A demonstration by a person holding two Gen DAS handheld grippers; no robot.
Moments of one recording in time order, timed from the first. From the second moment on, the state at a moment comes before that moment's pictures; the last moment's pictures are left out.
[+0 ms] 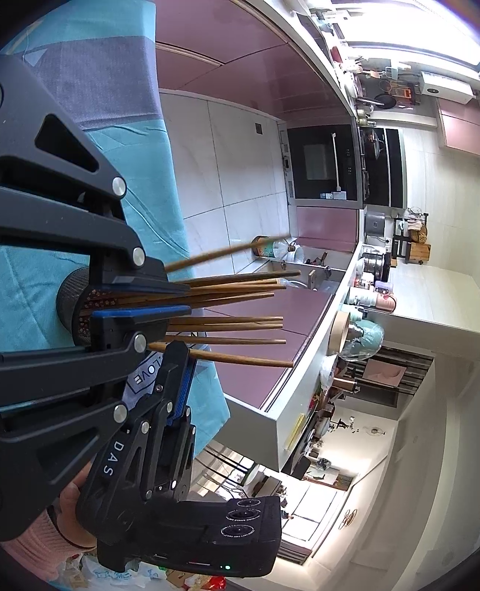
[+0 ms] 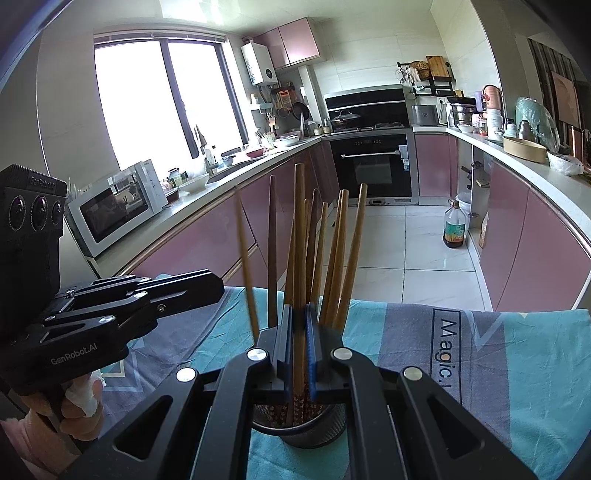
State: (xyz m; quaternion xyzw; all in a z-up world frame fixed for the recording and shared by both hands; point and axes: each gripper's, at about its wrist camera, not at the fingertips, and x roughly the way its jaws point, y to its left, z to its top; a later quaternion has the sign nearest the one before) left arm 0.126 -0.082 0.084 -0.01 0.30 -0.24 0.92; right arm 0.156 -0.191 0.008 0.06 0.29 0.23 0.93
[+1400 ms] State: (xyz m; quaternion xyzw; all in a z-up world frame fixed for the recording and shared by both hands) left arm 0.129 -0.044 0.044 -0.03 0.29 -0.19 0.94; right arm 0.133 -0.191 -0.002 0.06 0.27 0.20 0.94
